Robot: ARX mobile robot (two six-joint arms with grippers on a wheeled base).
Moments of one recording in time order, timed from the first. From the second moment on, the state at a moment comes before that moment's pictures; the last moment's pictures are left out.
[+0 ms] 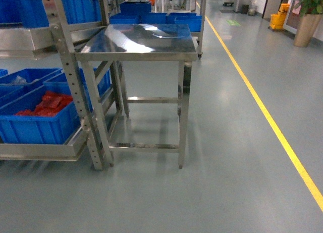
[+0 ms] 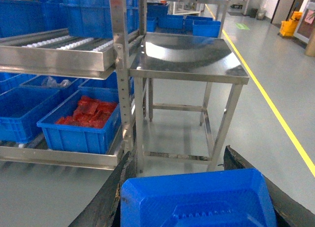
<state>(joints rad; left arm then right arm) -0.12 0.49 0.46 -0.08 -0.18 -0.07 0.00 0.01 0.01 -0.01 0.00 0.00</state>
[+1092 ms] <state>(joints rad) -0.12 0.49 0.46 -0.08 -0.18 -0.07 0.00 0.01 0.01 0.00 0.00 0.00</state>
